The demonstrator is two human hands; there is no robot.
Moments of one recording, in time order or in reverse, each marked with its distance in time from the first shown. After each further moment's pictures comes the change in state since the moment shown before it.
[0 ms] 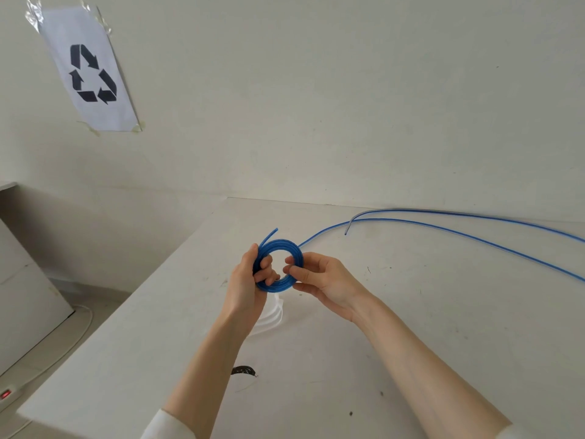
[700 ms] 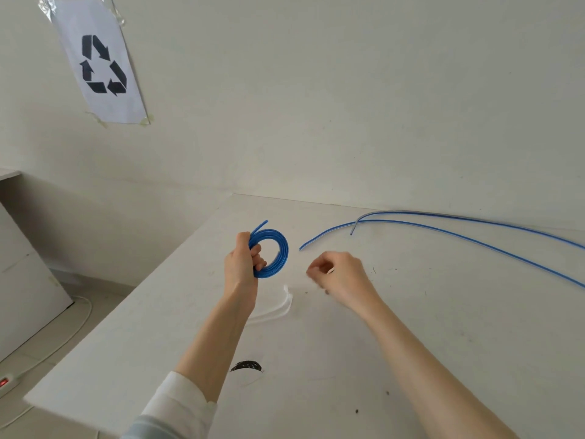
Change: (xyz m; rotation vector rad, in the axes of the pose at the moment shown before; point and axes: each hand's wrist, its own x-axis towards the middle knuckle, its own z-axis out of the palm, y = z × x) left_hand 0.023 0.011 -0.009 0.108 0.308 -0.003; right_hand -0.006 -0.011 0.008 -0.873 0.409 -0.067
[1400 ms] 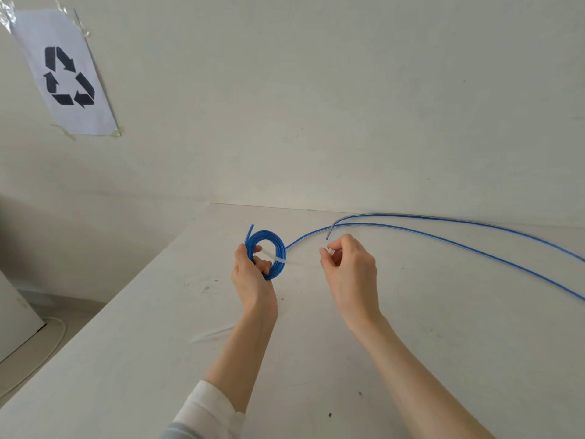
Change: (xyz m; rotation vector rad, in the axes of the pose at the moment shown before) left_hand -0.025 -0.032 0.056 -0.208 0.145 0.034; right_hand -0.015 0.007 -0.031 -0.152 0.582 -0.181
